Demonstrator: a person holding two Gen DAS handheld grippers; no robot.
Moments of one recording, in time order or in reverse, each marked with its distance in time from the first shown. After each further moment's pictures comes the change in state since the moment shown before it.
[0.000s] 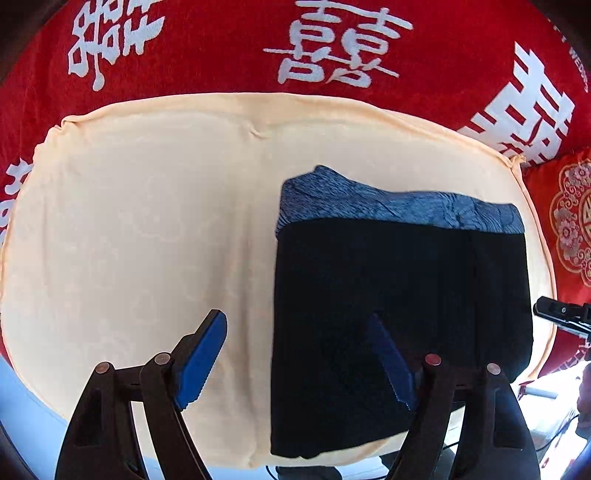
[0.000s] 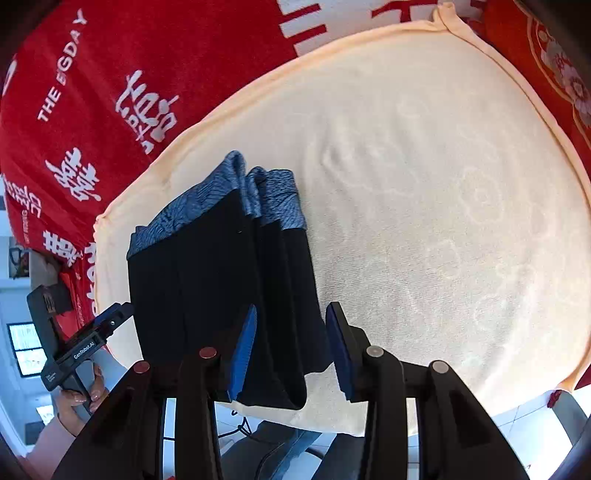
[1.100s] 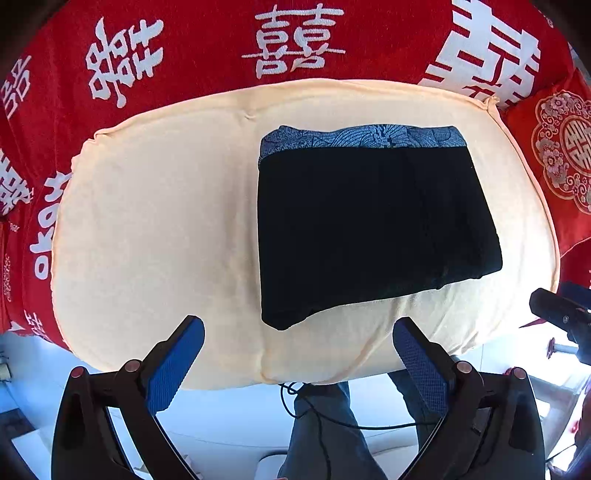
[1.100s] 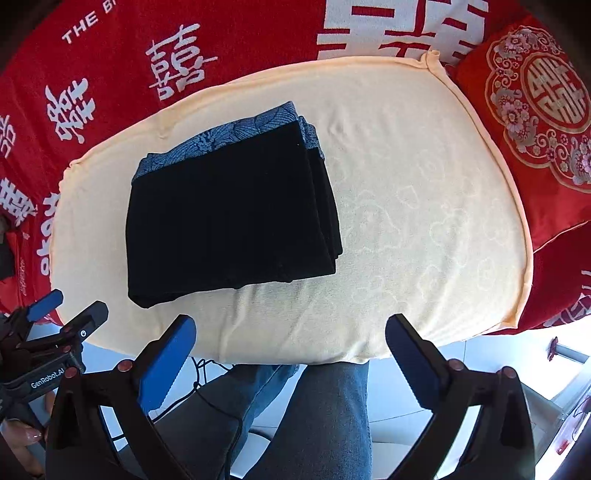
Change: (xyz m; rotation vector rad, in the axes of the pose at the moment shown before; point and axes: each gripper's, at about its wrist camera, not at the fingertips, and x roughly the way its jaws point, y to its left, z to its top) left arm -0.094 -0.047 -0.071 0.113 0.061 0.135; right arm -0.054 0.093 -0.094 -0.092 -0.008 -0.315
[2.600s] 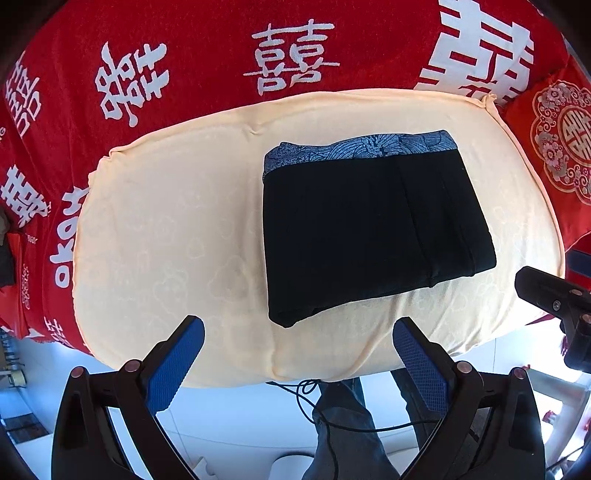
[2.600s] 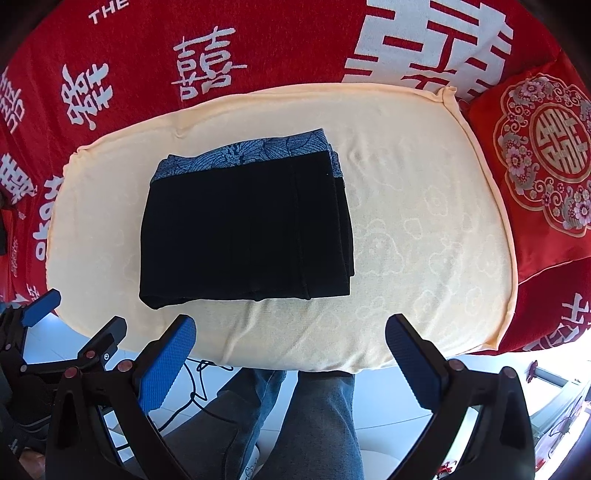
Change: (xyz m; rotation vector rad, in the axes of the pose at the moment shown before) left arm -0.026 -0.016 -0.001 0.031 -0.016 0.067; right arm -0.020 0.034 0.016 -0.093 -0.017 -0.060
